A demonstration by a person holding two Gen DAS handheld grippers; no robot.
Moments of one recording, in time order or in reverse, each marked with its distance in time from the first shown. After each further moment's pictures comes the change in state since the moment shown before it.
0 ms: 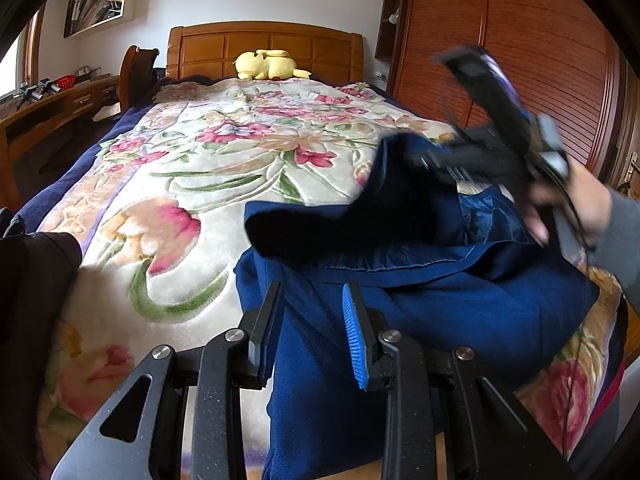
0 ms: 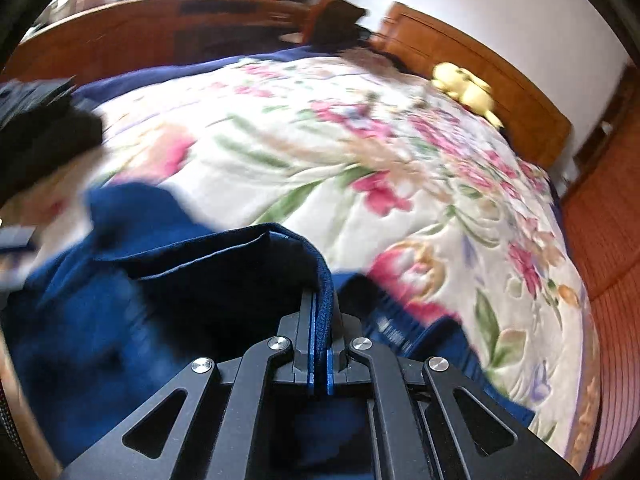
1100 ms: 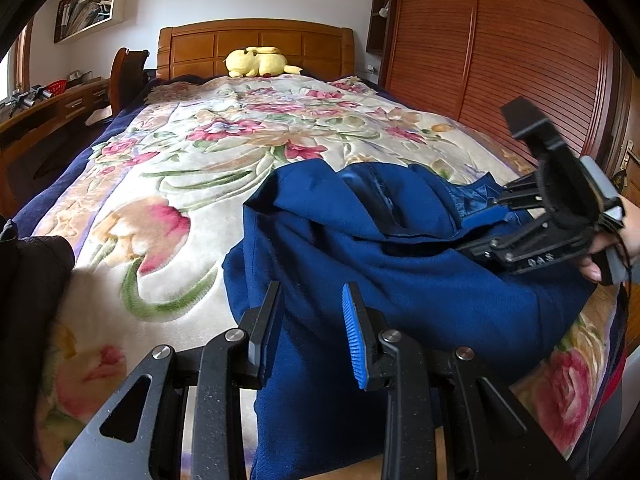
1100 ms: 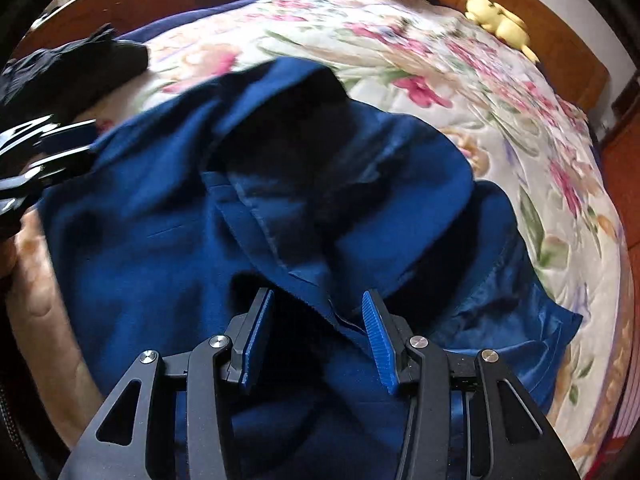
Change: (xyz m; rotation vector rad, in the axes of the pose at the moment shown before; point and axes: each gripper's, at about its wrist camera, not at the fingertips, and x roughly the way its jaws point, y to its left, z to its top) left arm 0.002 -0.007 -0.002 0.030 0.014 -0.013; right arm -0.003 0.012 -0.068 0.000 0.246 0.181
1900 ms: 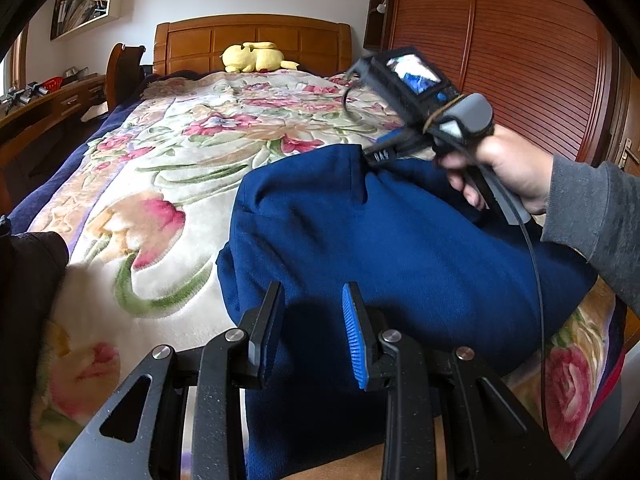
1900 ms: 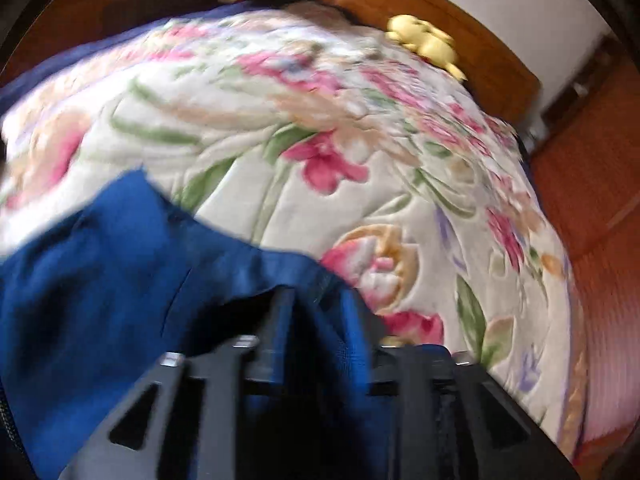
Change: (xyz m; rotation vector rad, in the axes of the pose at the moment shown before) left arm 0.006 -0.003 -0.001 -0.002 0.018 -0.011; right arm 0.079 -0.055 0.130 0.143 -0.109 -0.308
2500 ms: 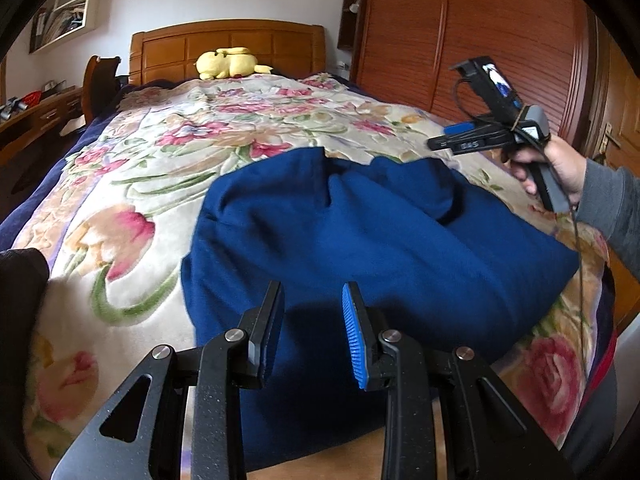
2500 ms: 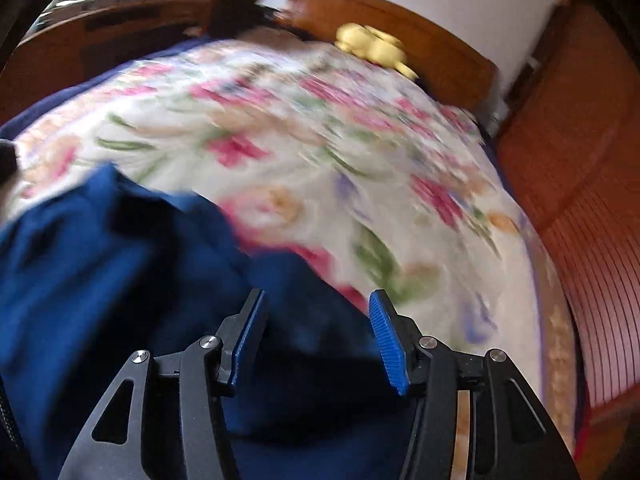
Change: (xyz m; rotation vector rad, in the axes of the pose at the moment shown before) left arm 0.000 -0.026 0.000 0.066 -0.003 -0.060; right arm -0.076 -0.109 -0.111 0.092 -0.050 -0.045
